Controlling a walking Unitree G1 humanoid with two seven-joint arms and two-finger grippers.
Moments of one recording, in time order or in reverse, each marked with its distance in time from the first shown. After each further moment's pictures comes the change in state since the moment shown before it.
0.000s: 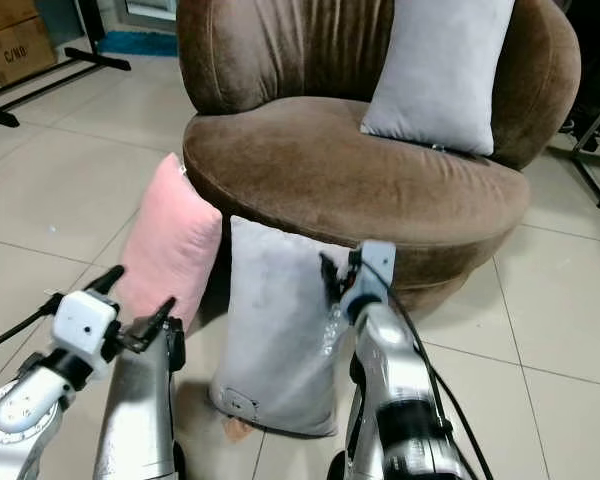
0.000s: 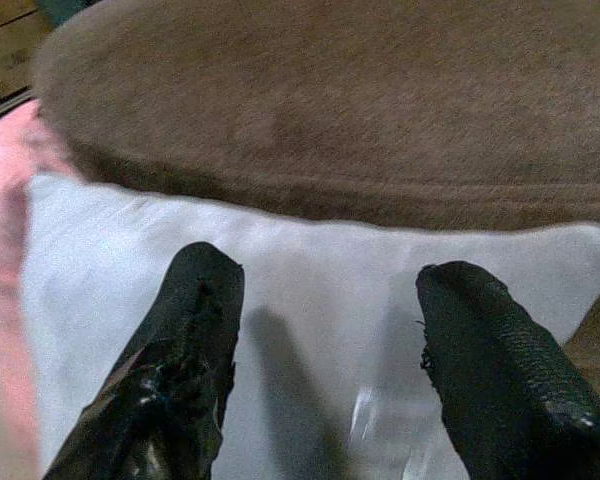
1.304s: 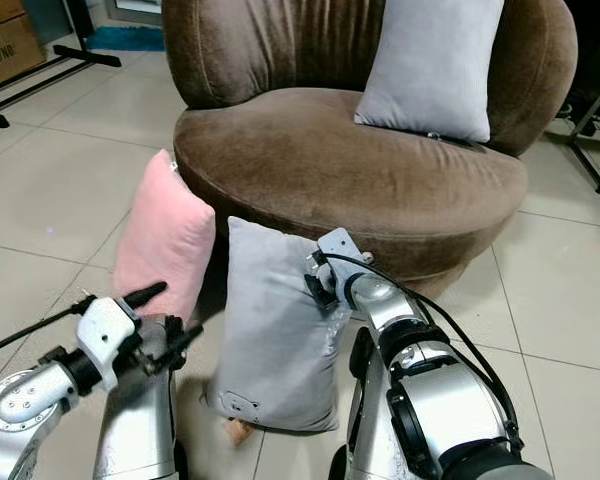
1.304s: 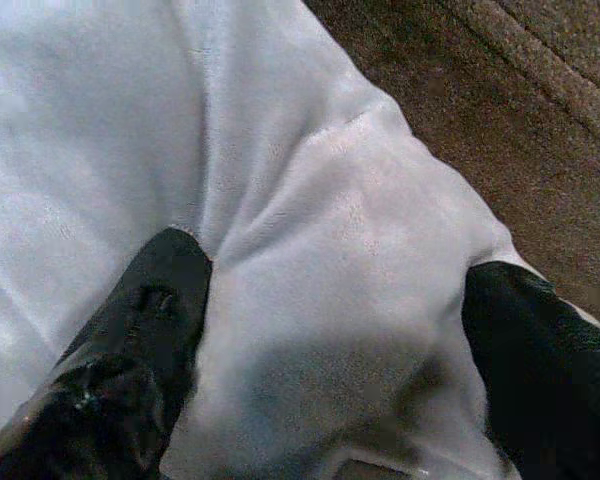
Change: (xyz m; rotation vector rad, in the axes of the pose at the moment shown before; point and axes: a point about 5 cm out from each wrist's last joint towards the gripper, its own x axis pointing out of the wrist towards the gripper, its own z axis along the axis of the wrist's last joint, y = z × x) left arm 0.003 -0.012 -0.004 -0.019 0.032 -0.317; right arm 0.034 -0.003 0.001 -0.579 0.379 0.186
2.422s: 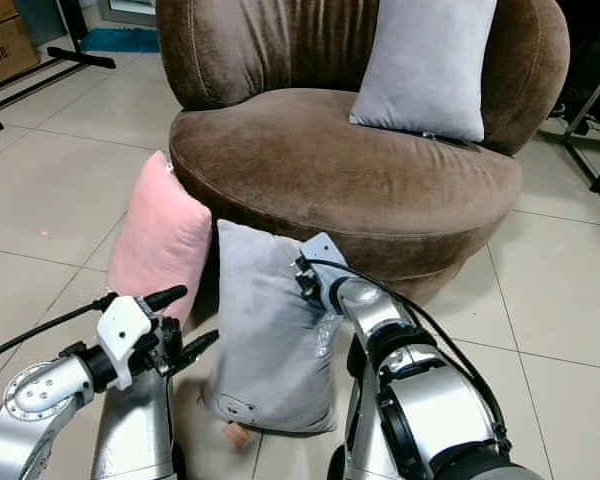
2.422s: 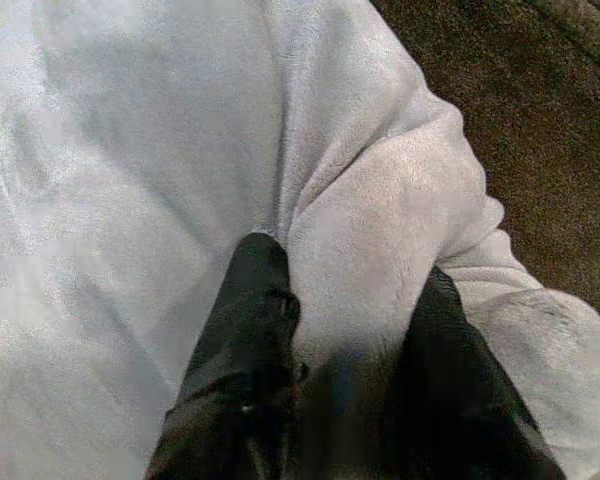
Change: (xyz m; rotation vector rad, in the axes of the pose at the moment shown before) left arm 0.014 -0.005 0.000 -0.017 0.003 -0.076; right arm 0.004 0.020 0.003 -0.046 -0.022 0.097
